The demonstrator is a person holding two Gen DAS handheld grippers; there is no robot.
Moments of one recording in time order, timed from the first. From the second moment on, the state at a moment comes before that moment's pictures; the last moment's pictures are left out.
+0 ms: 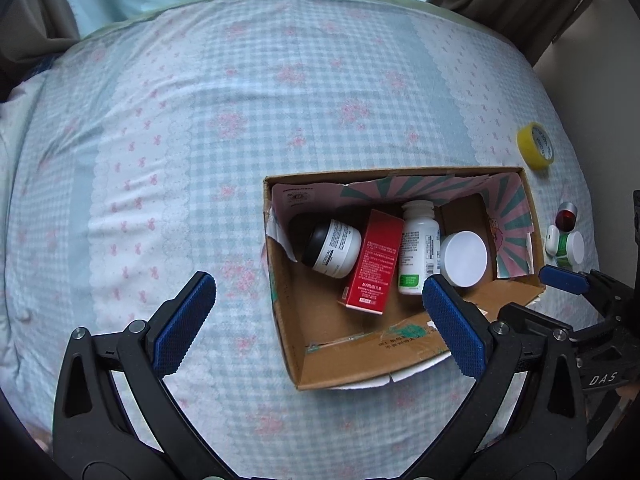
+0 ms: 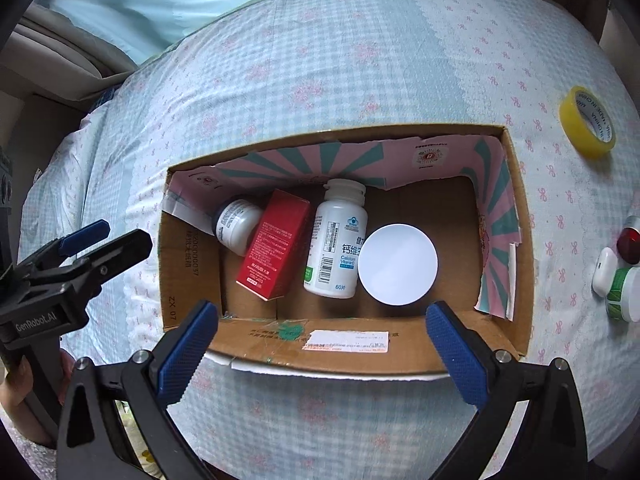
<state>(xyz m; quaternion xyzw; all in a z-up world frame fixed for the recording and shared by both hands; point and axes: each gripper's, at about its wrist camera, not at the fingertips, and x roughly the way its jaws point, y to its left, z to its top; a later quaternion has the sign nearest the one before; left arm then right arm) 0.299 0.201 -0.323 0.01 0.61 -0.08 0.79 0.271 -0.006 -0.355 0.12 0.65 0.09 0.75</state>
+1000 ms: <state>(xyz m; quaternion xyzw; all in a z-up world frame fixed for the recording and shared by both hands) 0.267 -0.028 -0.239 0.07 0.58 -0.17 0.80 0.165 -0.234 -0.238 0.10 0.60 -0.10 0.79</state>
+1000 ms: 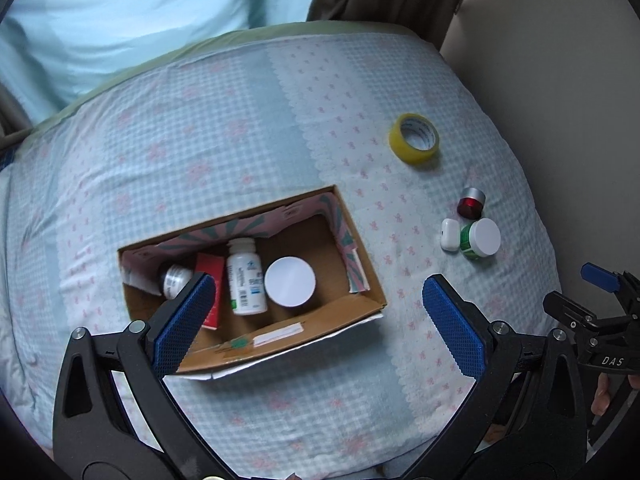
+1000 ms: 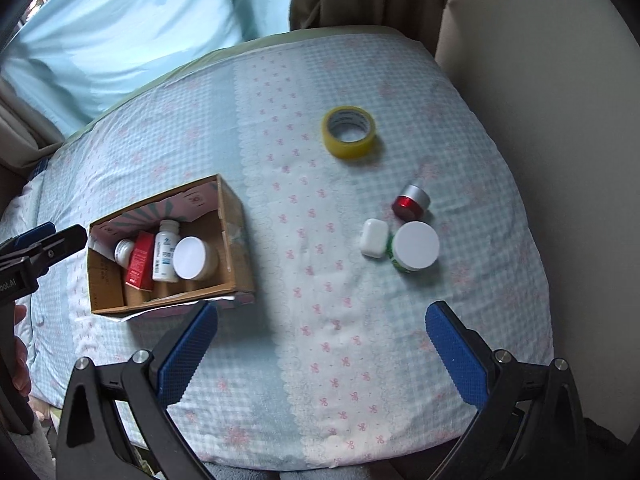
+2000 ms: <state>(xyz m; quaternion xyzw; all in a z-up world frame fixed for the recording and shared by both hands) 0.420 -0.296 -0.481 0.23 0.62 -0.25 0.71 0.193 -0.348 -0.418 0.04 0.64 -0.08 0.76</state>
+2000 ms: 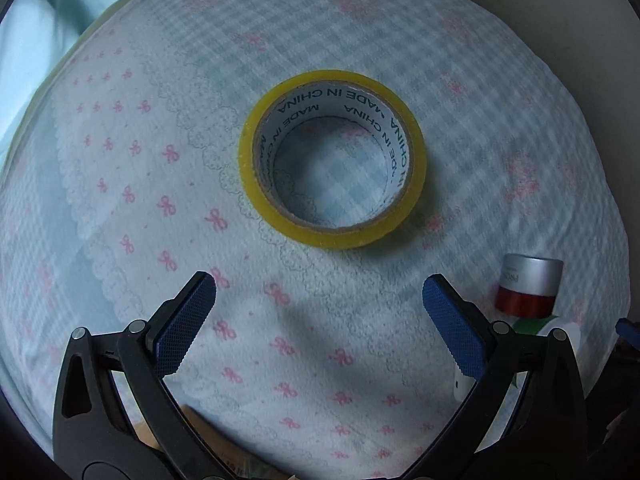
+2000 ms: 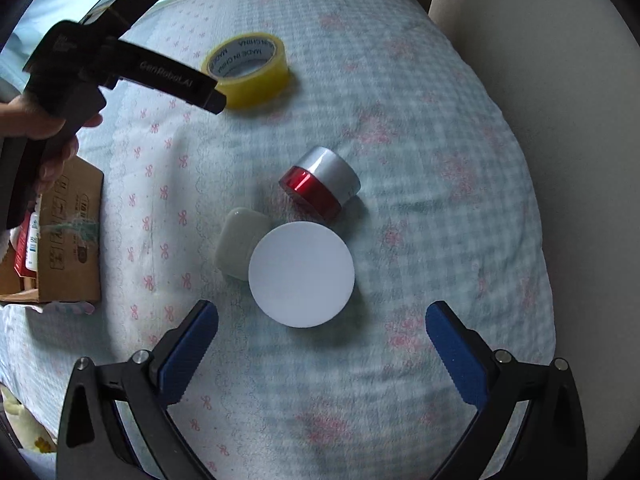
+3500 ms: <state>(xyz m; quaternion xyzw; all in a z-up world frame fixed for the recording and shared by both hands) 0.472 -0.326 -0.466 0.23 0.59 -0.27 0.73 0.216 -0.333 -0.453 -0.03 0.64 0.00 0.77</state>
